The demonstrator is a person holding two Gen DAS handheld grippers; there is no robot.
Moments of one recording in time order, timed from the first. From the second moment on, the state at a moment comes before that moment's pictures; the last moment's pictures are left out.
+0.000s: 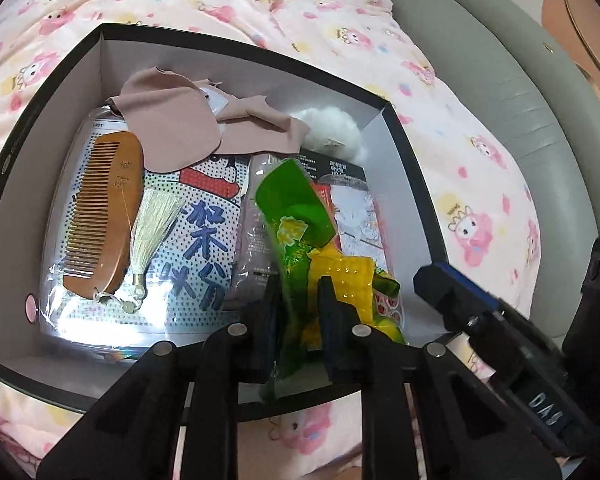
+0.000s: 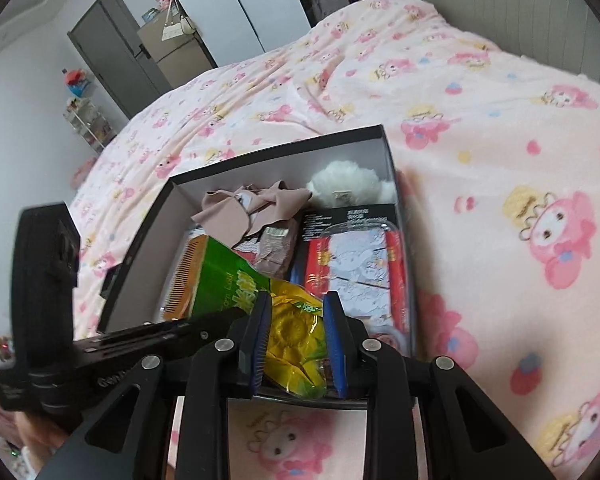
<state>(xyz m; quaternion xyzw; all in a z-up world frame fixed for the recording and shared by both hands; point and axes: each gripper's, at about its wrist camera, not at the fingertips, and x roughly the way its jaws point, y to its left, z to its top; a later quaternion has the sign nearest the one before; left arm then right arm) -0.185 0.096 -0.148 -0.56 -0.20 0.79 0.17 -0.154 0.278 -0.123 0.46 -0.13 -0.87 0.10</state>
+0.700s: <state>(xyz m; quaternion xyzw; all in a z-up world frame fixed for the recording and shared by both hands) -0.130 0.085 -0.101 -0.48 -0.16 0.84 0.19 -0.116 0.264 -0.112 0.44 -0.15 -0.88 0.12</state>
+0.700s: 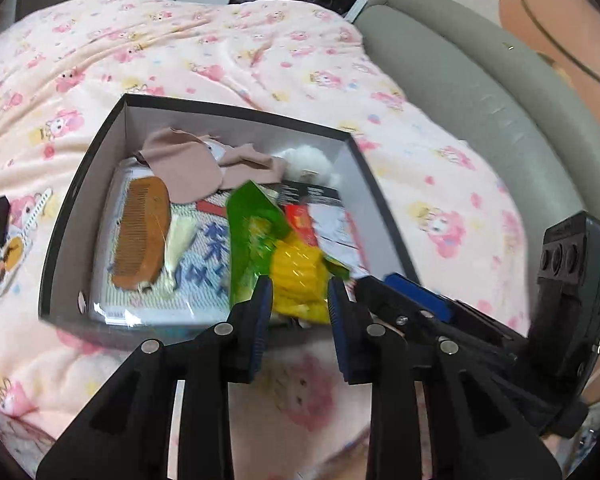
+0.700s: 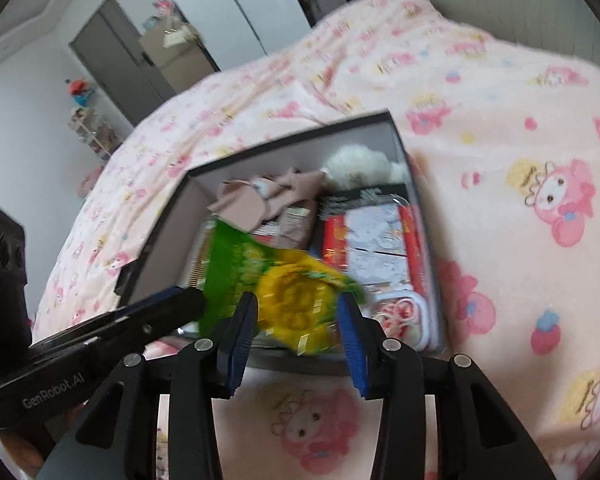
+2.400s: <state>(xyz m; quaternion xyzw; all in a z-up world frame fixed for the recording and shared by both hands) -0.151 -0.267 -0.248 -0.52 -0.50 0.68 -0.11 -0.233 -0.074 -0.230 0.57 -0.09 -0.77 0.26</state>
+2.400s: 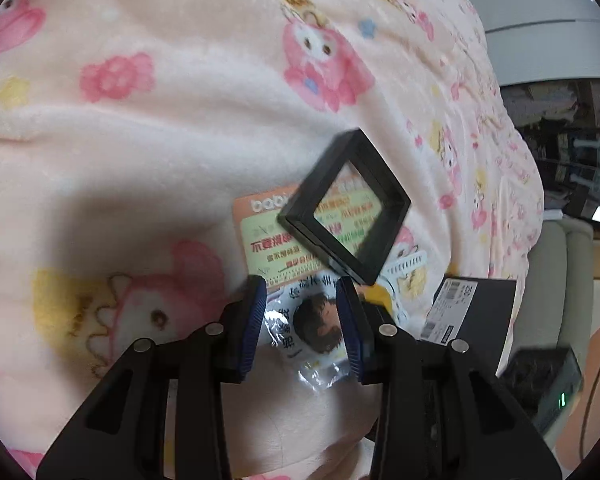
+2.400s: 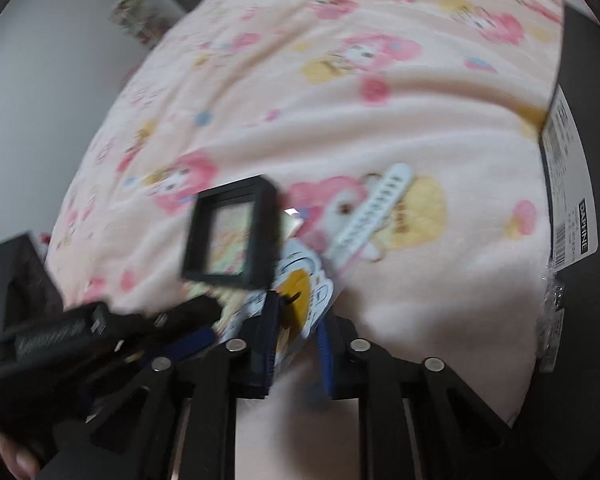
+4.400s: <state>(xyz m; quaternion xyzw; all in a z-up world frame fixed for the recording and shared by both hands) -0.150 -0.070 -0.100 -0.48 -0.42 0.76 0.15 -0.132 0.106 -0.063 0.46 -0.06 -0.82 0.33</state>
